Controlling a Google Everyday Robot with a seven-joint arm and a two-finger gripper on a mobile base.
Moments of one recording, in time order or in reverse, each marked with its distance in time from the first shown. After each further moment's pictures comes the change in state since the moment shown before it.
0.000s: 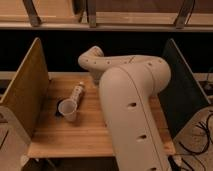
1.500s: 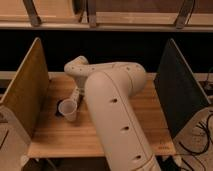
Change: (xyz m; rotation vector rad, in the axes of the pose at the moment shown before) arm -0.075 0.087 0.024 -0.162 -0.005 -0.239
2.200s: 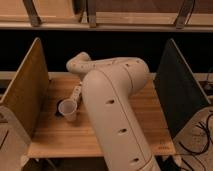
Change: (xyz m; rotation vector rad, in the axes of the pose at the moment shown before) arm 0.073 -0.018 -0.022 0.010 0.203 0.142
